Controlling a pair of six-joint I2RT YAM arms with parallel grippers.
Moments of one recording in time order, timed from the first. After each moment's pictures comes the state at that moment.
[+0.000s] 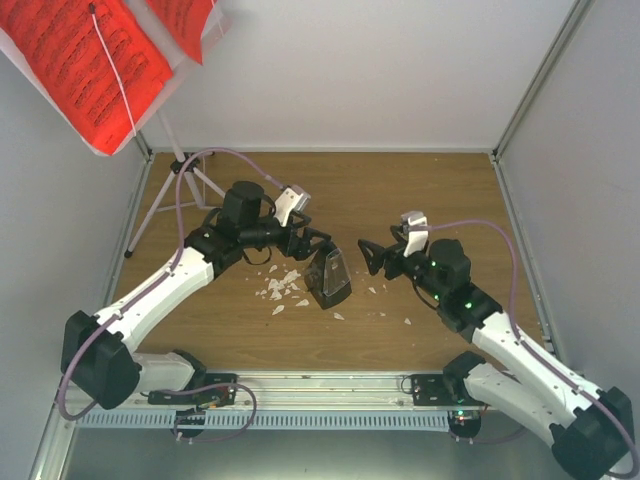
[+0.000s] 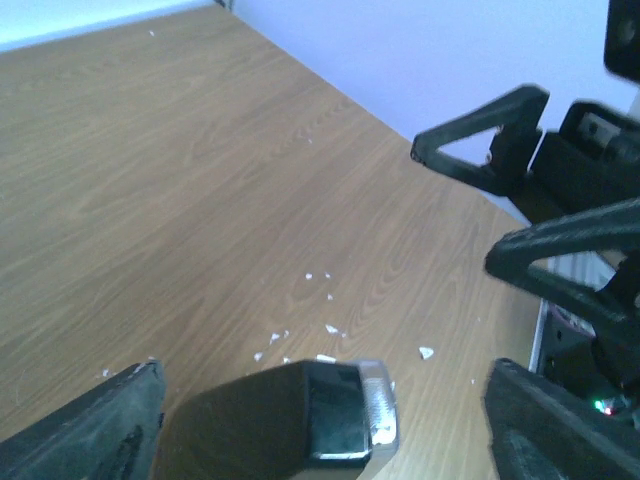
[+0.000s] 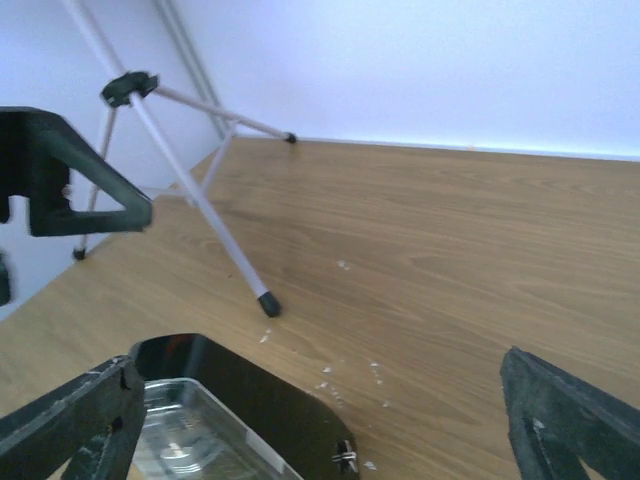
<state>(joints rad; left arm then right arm) -0.54 1.28 1.05 -0.27 0.55 -0.11 0.56 0.83 0.56 0.04 -0.09 0.26</state>
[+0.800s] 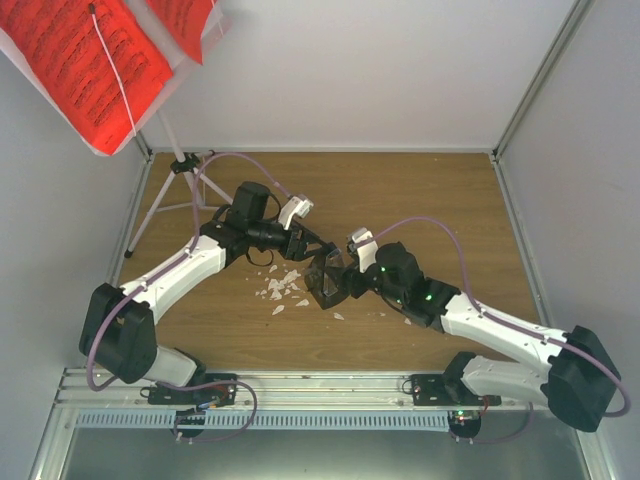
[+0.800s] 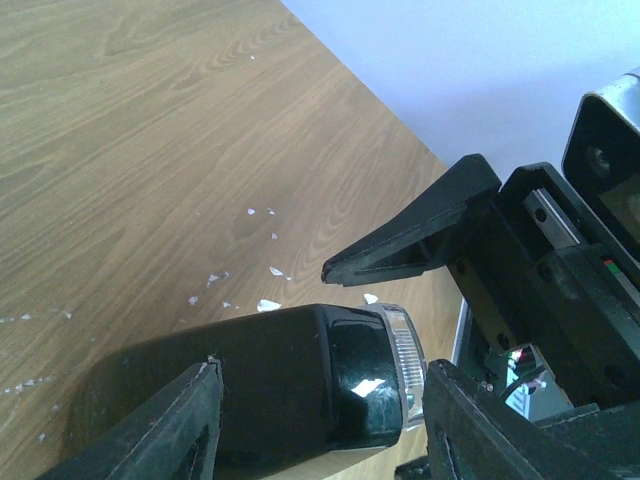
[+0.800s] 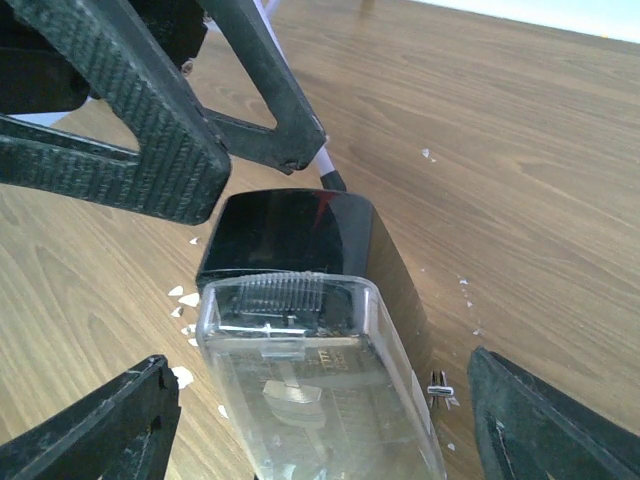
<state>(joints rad) -0.47 1.43 1.04 -0.28 0.79 -0.13 0.83 1.09 0.62 0.03 0.00 0.18</state>
